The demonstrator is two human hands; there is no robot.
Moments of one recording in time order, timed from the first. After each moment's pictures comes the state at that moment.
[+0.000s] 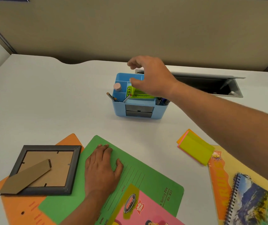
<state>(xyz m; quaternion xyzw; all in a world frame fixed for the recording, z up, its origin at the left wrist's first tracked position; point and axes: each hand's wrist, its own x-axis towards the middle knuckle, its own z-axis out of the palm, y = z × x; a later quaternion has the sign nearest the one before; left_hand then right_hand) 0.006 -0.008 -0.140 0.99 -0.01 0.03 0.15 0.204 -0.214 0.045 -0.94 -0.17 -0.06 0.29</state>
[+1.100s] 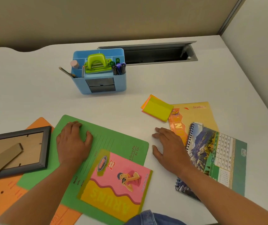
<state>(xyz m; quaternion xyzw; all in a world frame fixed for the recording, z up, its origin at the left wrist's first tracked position) 0.002 -0.014 -0.135 0.99 -0.02 0.05 0.15 -0.115 -0.329 -0.127 -0.97 0.04 -0.01 0.22</state>
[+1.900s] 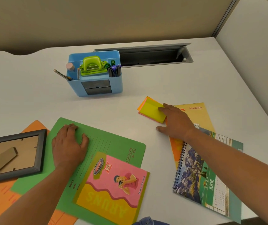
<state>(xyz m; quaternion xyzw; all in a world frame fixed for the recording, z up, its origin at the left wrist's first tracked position) 0.000 -0.016 -0.132 0.99 -0.03 0.05 0.15 -0.033 -0.389 -0.092 -0.98 0.06 0.12 0.13</state>
